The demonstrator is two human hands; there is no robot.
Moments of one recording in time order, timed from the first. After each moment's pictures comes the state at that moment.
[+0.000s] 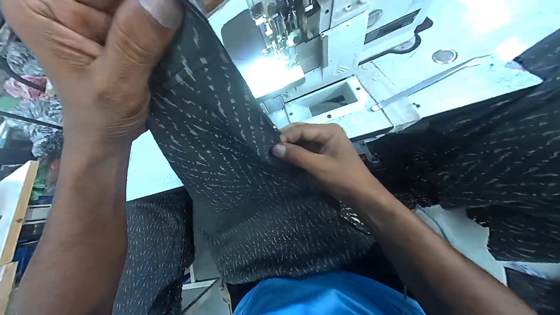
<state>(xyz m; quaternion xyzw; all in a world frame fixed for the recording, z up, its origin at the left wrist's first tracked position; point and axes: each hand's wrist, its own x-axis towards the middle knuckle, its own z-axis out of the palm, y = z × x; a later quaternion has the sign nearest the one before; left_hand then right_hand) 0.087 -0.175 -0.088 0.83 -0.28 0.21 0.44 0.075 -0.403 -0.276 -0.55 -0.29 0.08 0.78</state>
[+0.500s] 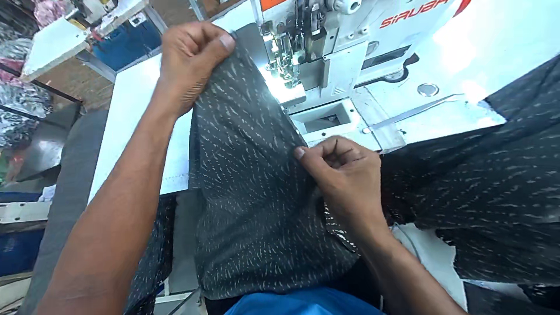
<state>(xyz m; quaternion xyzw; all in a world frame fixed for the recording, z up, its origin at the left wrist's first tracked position) 0.170 -0.146 -0.164 0.84 -0.20 0.12 0.49 0.061 -0.413 -0.274 -0.67 -0.08 -0.04 0.74</state>
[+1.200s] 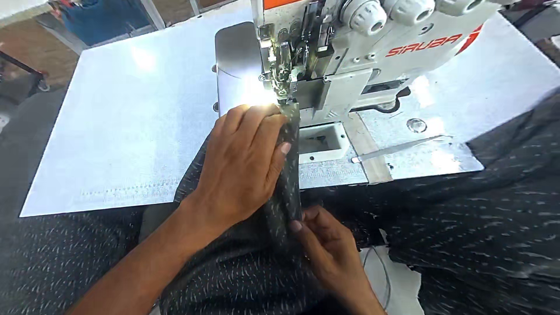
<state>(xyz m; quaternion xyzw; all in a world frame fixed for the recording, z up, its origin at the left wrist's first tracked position) 0.088 -0.248 -0.225 0.96 -0.17 0.20 0.13 0.017 -0.454 -0.335 -0.66 -0.15 0.11 0.73</state>
